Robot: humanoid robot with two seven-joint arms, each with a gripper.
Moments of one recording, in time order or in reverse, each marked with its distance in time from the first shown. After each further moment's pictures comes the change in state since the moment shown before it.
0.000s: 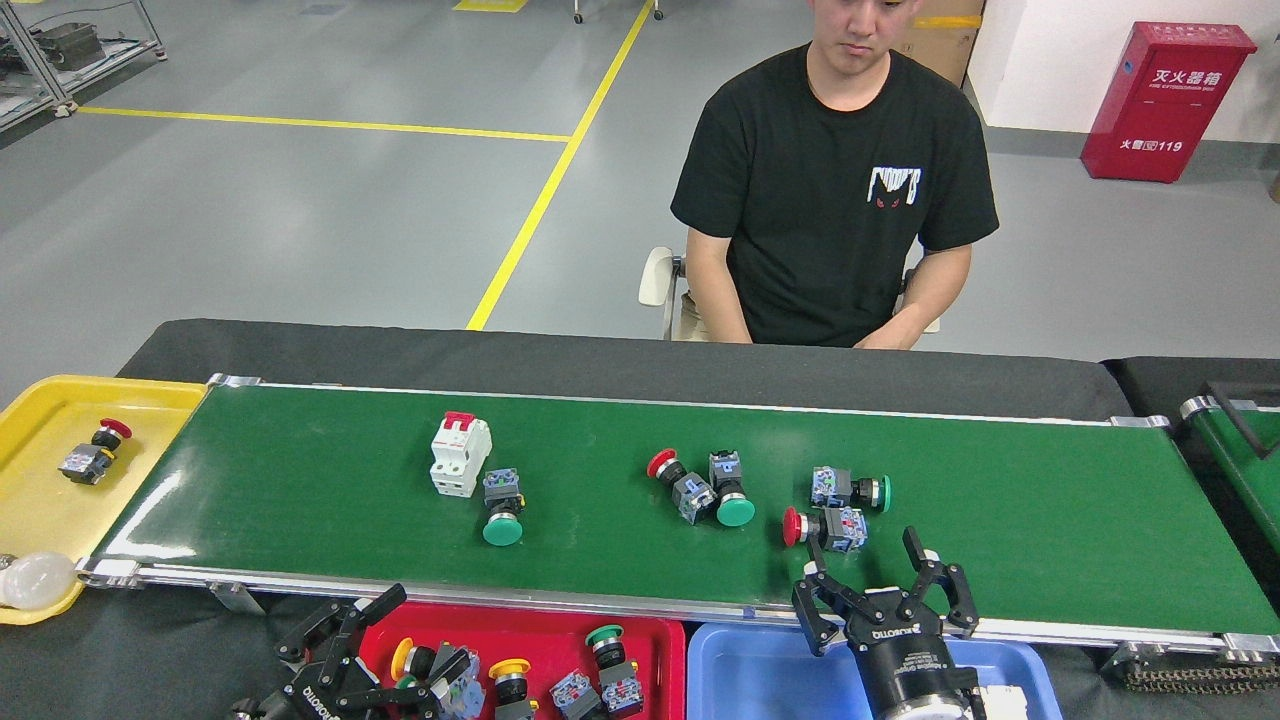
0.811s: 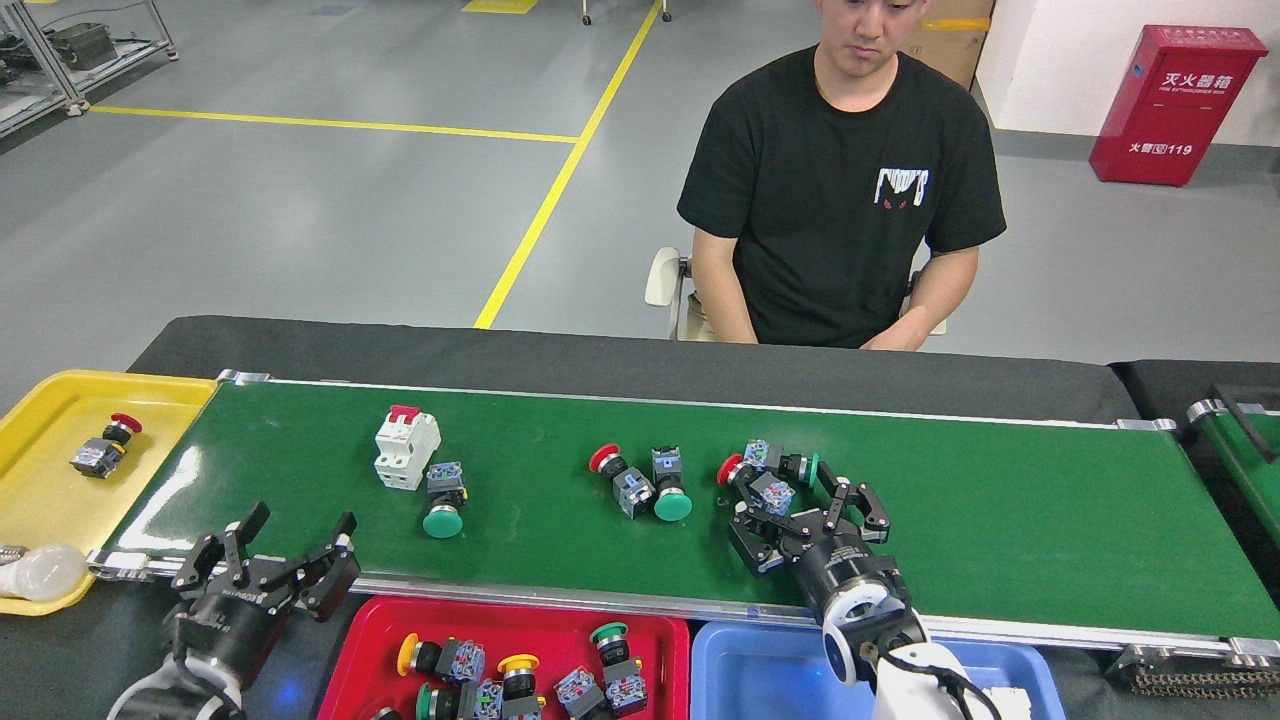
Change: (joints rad) left arm -0.384 0.043 -0.013 0.432 -0.010 0.219 -0.026; right arm -0.375 0.114 0.004 0.427 0.001 -0.037 0.033
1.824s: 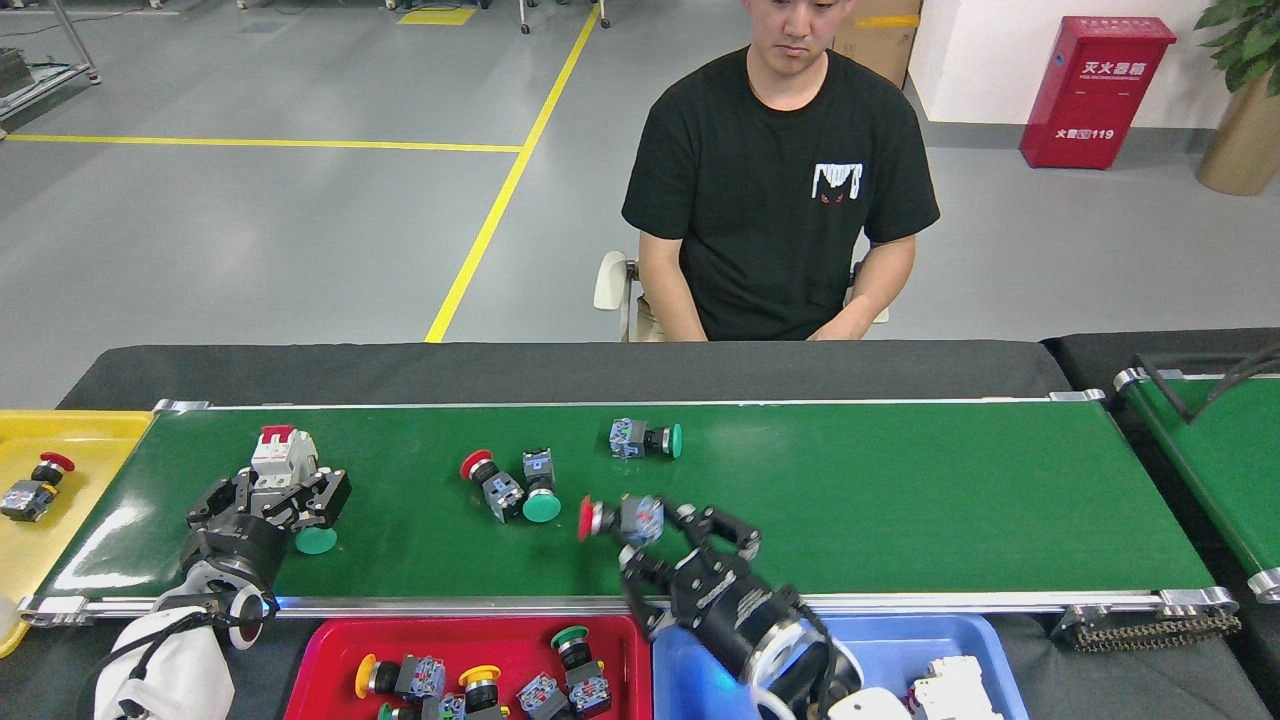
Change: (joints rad) left arm -0.228 0.026 -0.087 0.415 -0.001 0.226 0.134; right arm 0.232 0.021 0.289 -0.369 0.001 -0.364 0.004
